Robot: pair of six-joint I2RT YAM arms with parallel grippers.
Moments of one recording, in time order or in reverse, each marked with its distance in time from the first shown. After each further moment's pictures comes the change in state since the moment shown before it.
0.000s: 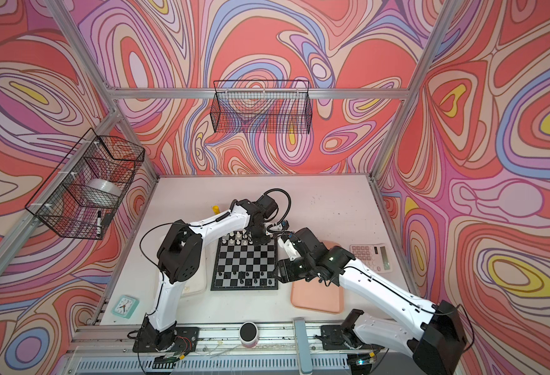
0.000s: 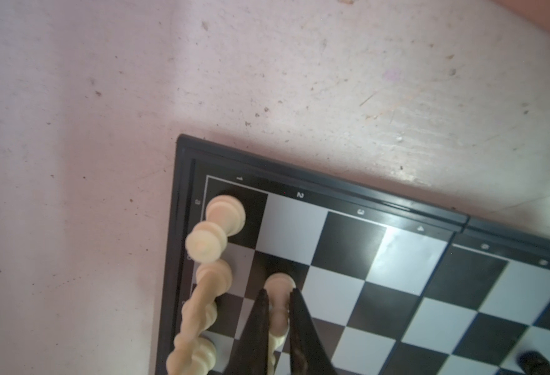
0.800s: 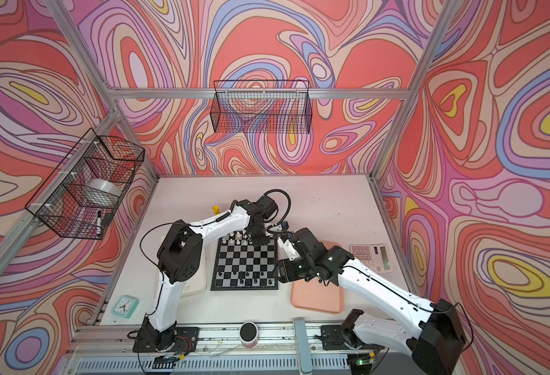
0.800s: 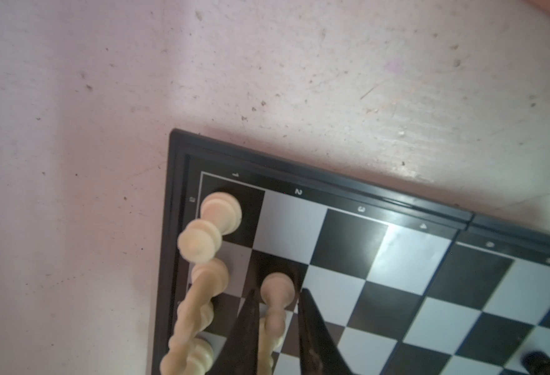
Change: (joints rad) left arm 0.000 0.000 -0.008 0.002 -0.003 0.003; right arm 0.000 0.010 -0.006 0.015 0.000 0.000
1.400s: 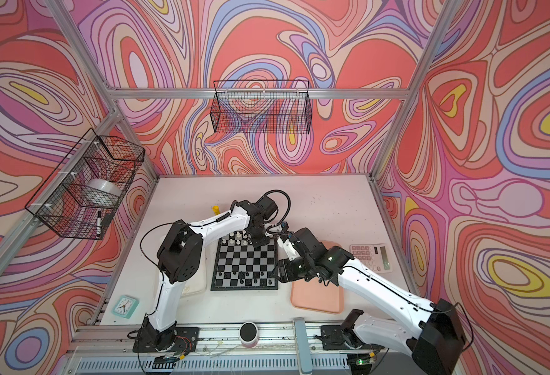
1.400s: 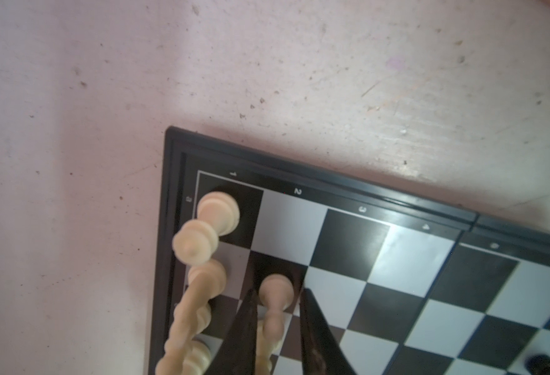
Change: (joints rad) left arm 0.000 0.000 -0.009 0.007 0.000 -0.001; right arm 0.000 0.000 0.000 0.002 0.000 0.000
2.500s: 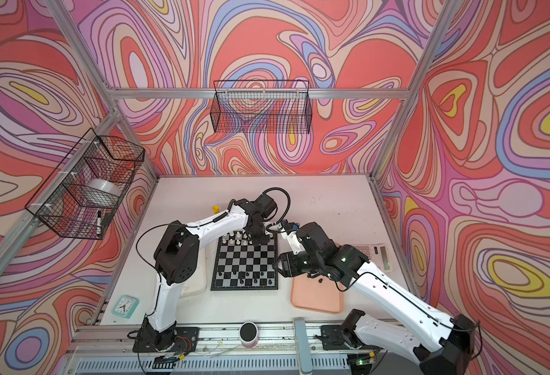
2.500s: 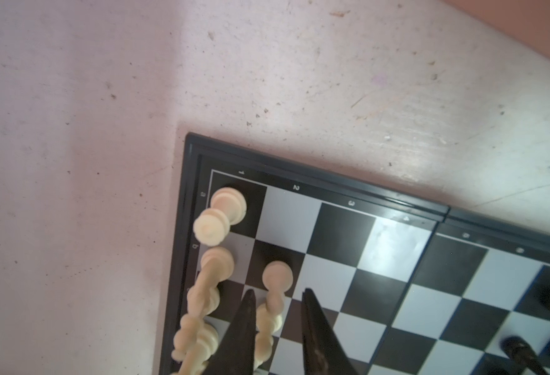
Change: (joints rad) left arm 0.000 -0.032 0.000 -0.002 0.012 -0.002; right arm 0.000 -0.090 0.107 -0.072 0.042 -0.008
